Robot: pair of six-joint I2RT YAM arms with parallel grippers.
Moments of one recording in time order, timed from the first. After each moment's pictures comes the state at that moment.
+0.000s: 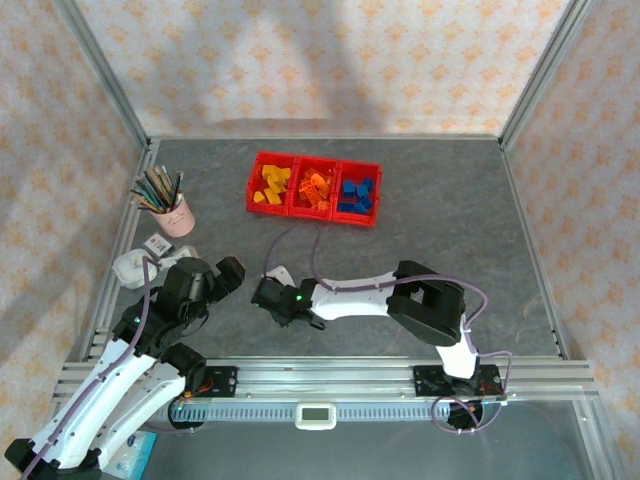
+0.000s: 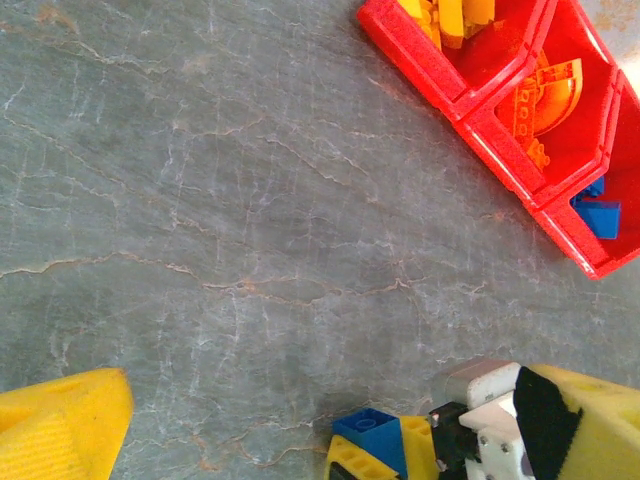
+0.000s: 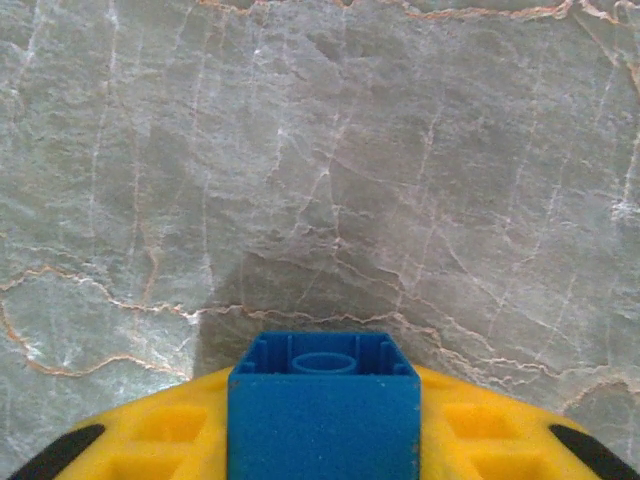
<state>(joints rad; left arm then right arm) -0.45 0.54 0.62 -0.86 -0.21 -1.02 1.24 1.98 1.28 -0.48 0.28 0.61</state>
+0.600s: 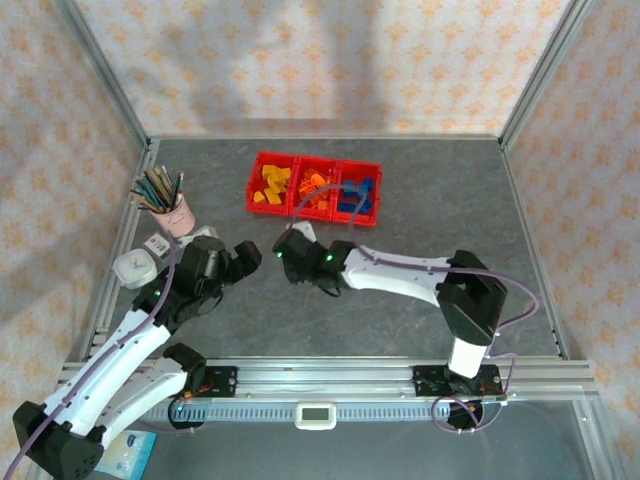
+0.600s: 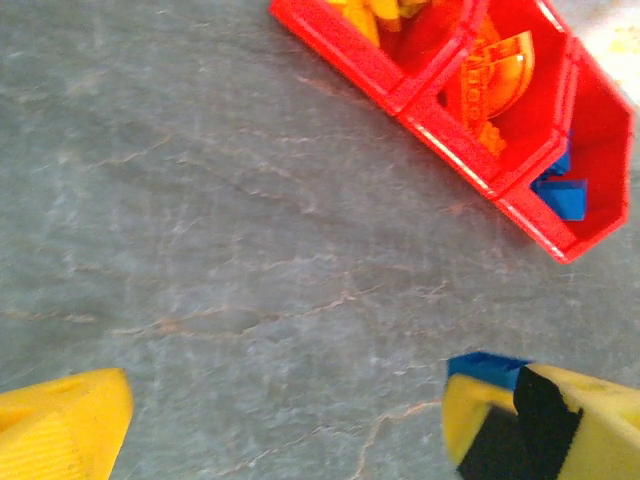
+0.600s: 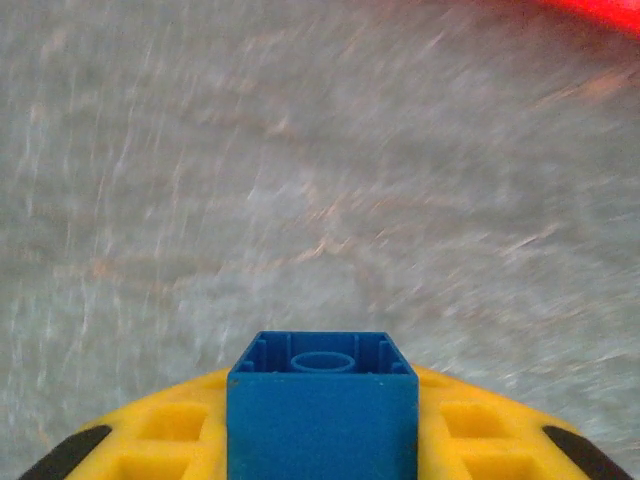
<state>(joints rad) -0.45 0.77 0.68 -0.65 -0.15 -0.93 1.03 1.75 1.30 -0.52 0.27 0.65</state>
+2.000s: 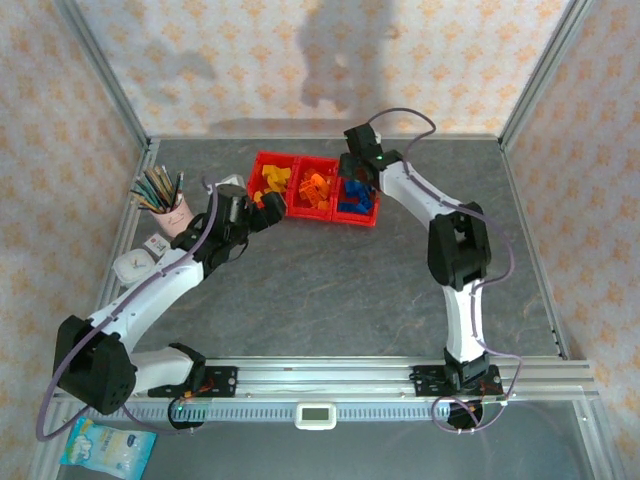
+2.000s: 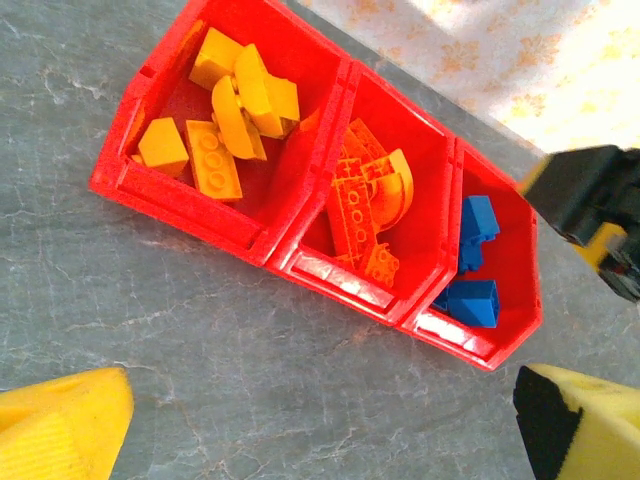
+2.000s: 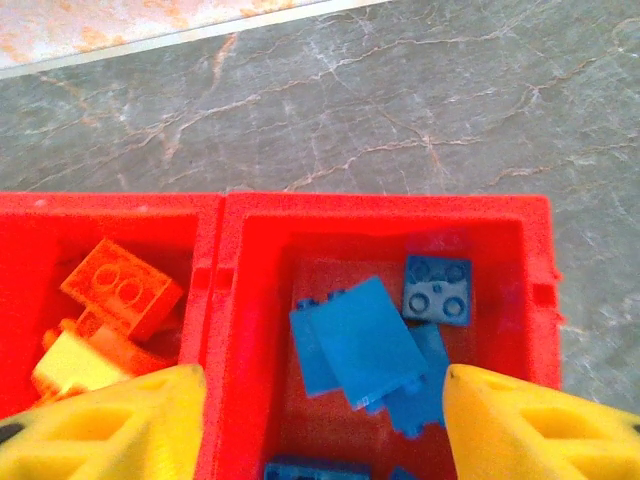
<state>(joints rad) -0.38 1.21 0.91 -0.29 -0.10 -0.78 0.45 2.07 1.79 -0.56 0.20 0.50</state>
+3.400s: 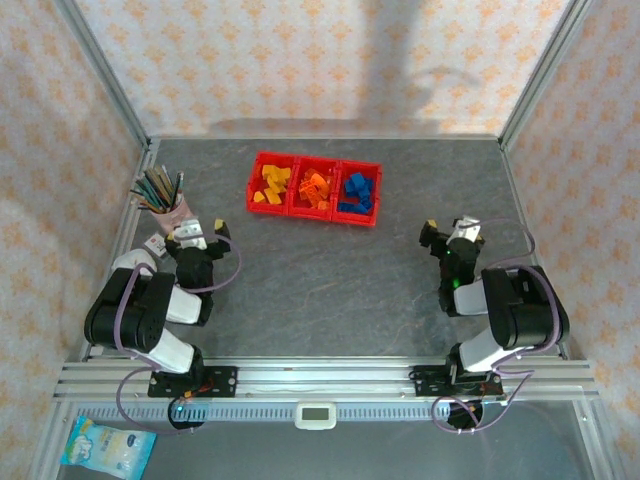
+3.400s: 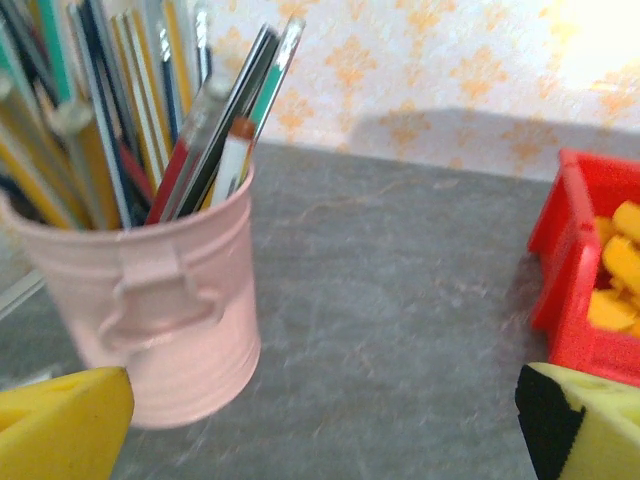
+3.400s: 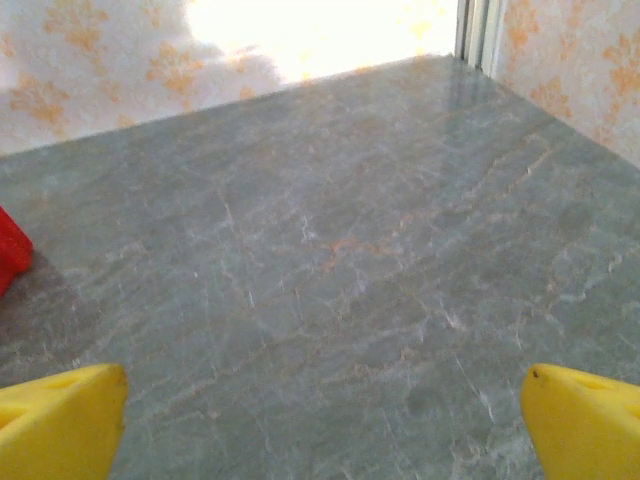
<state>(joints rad) -0.03 1.53 0.18 1.22 -0.34 -0.10 0.05 1.53 0.24 1.03 0.23 0.20</state>
